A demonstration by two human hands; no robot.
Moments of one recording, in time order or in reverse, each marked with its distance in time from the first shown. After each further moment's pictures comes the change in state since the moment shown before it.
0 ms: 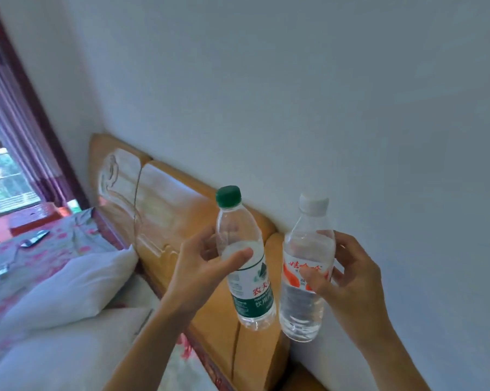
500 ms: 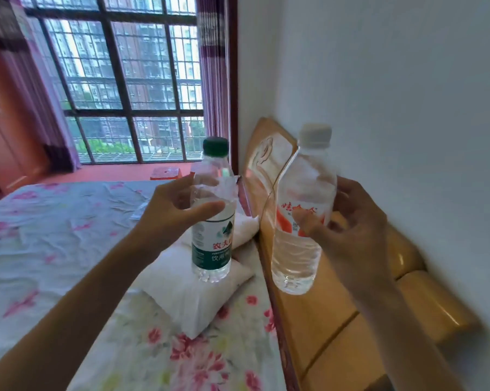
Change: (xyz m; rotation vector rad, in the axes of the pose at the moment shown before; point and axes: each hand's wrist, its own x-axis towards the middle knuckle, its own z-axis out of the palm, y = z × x) left_hand -0.115 0.083 -0.162 0.392 0.624 -0.120; right_hand 0.020 -0.072 0.162 0.271 -0.536 -0.157
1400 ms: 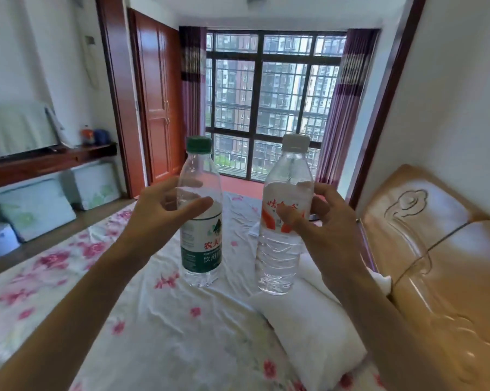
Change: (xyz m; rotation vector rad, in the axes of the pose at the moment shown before) left_hand -0.108 -0.038 -0.388 0.127 0.541 -0.046; right_hand 0.003 -0.062 0.411 0.251 -0.401 0.014
